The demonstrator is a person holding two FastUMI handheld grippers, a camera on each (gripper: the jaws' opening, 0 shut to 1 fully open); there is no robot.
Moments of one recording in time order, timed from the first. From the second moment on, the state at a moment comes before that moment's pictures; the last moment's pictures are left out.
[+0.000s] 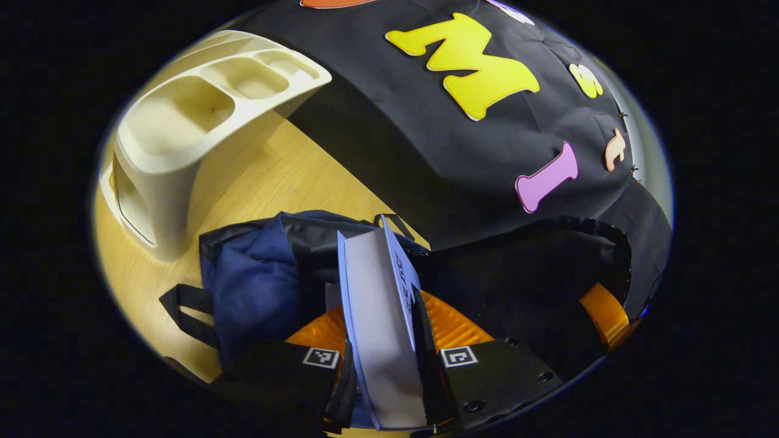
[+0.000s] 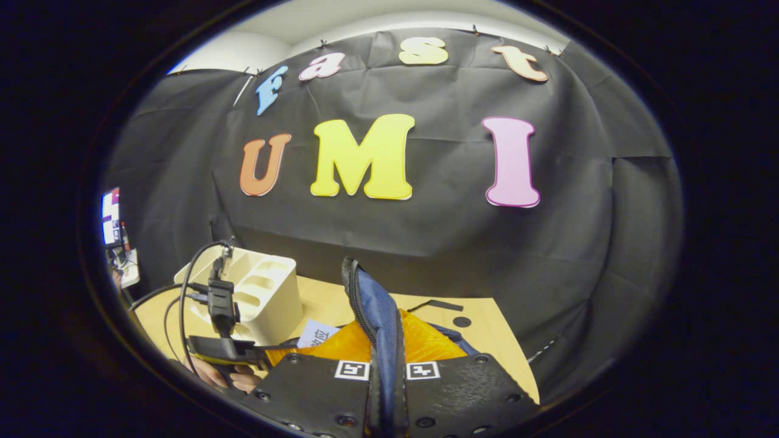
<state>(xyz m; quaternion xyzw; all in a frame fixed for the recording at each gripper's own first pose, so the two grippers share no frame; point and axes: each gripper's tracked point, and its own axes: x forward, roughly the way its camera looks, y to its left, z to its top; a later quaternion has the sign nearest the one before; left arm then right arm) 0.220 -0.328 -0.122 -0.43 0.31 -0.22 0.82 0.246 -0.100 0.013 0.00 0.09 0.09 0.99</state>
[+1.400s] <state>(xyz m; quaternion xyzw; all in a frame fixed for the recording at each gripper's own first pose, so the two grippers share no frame) 0.228 -0.312 -0.155 -0.17 0.31 -0.17 0.92 0.250 -0.133 -0.005 0.05 0.11 0.05 0.99</state>
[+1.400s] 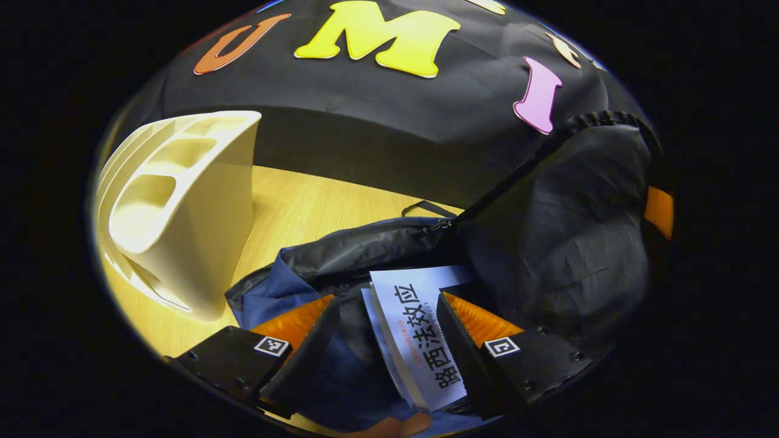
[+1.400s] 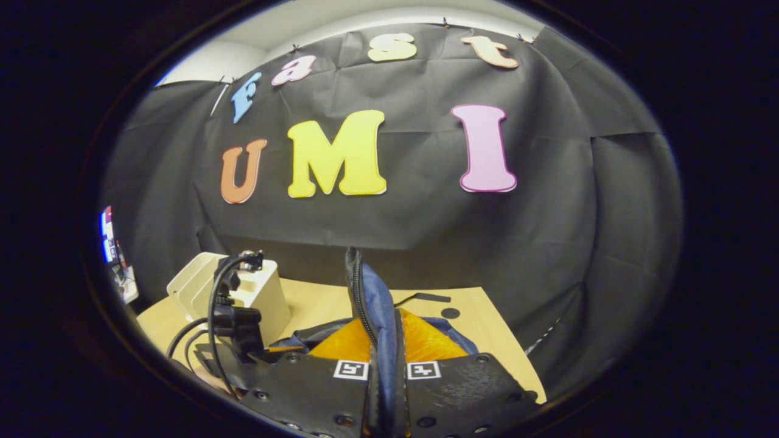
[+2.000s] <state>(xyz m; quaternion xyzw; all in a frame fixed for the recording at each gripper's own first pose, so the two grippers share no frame) 0.167 -0.205 -0.142 -0.15 0.26 -0.12 0.95 0.237 -0.147 -0.038 0.07 0.15 -0.01 0.99</state>
